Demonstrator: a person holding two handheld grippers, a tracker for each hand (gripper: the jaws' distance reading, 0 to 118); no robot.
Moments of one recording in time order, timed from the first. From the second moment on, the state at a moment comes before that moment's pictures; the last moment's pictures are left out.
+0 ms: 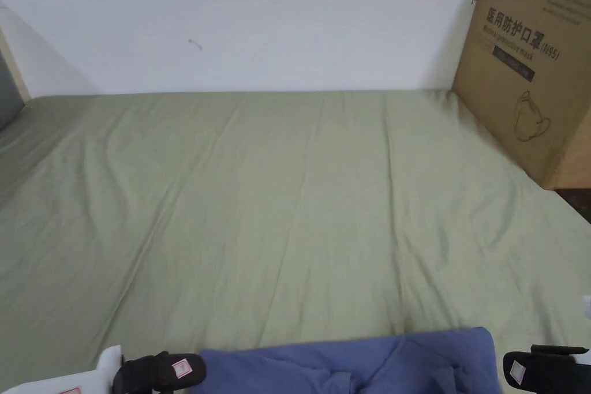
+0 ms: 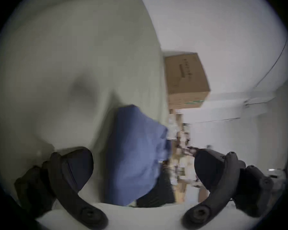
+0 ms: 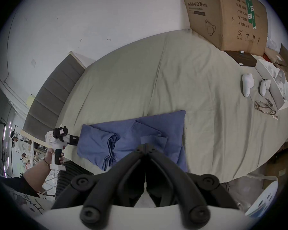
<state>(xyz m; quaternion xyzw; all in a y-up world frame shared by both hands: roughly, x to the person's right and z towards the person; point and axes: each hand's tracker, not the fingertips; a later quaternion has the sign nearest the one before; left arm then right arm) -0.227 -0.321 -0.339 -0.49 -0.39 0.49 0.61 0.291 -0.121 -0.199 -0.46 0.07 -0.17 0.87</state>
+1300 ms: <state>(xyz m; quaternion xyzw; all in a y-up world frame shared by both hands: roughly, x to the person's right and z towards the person) -0.010 -0.209 -0.338 -0.57 -0.28 0.14 0.76 0.320 -0.143 -0.270 -0.41 -0.02 -0.11 0.91</state>
